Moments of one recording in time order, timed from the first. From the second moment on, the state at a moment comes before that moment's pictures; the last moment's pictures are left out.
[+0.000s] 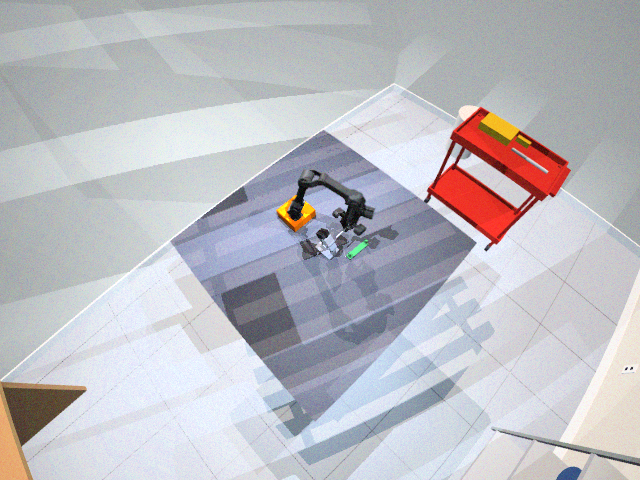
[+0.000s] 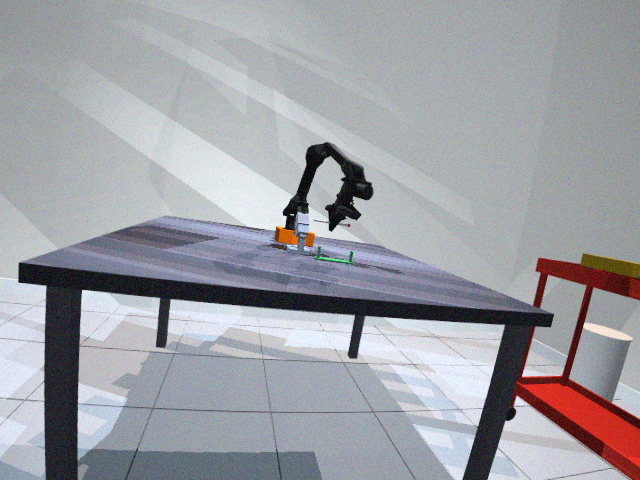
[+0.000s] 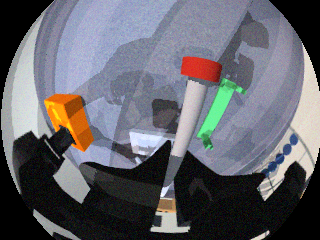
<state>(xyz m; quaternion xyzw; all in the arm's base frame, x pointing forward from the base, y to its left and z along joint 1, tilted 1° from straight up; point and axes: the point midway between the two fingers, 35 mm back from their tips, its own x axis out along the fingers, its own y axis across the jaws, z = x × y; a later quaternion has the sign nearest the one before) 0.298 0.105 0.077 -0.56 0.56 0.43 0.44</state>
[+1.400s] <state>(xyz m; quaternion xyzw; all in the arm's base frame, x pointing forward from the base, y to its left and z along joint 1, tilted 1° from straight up) 0.290 0.091 0.027 -0.56 0.55 0.44 0.44</state>
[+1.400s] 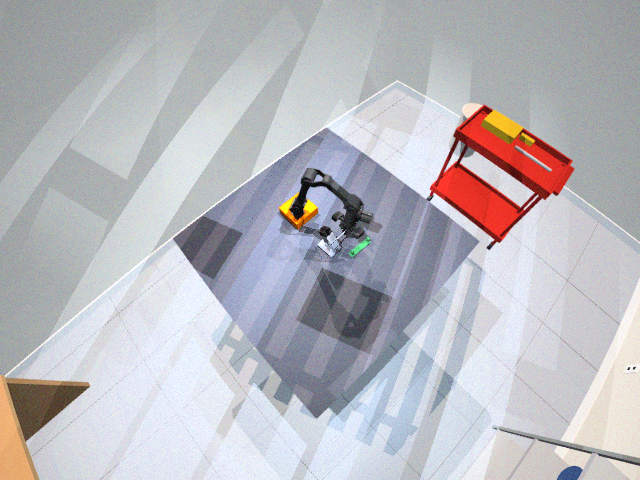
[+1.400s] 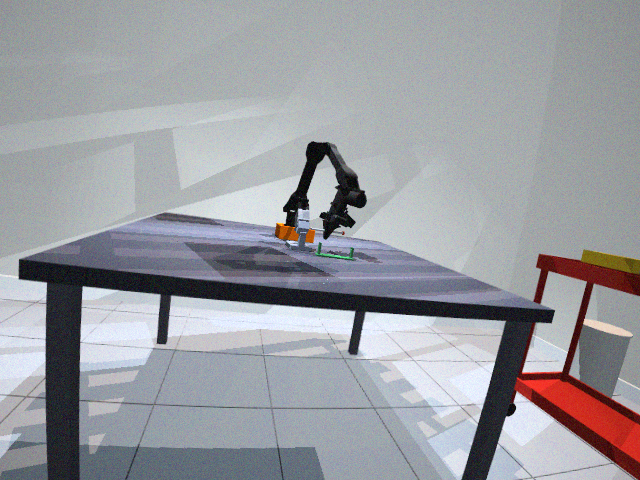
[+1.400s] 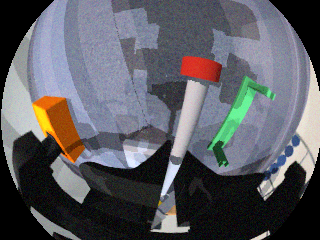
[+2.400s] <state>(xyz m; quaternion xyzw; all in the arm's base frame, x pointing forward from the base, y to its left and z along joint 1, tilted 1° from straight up) 0.290 0.072 0.026 -0.56 0.55 0.44 0.44</state>
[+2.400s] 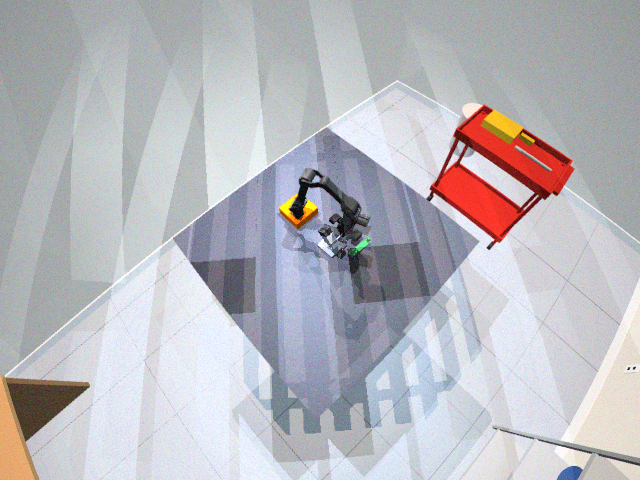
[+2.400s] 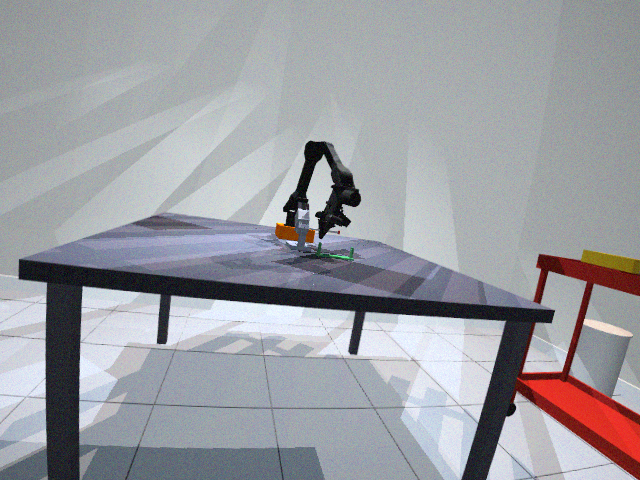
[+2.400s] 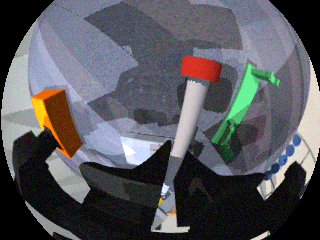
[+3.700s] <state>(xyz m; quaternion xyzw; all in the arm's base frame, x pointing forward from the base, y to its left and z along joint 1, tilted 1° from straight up) 0.291 0.046 0.026 -0.55 0.56 0.44 0.44</state>
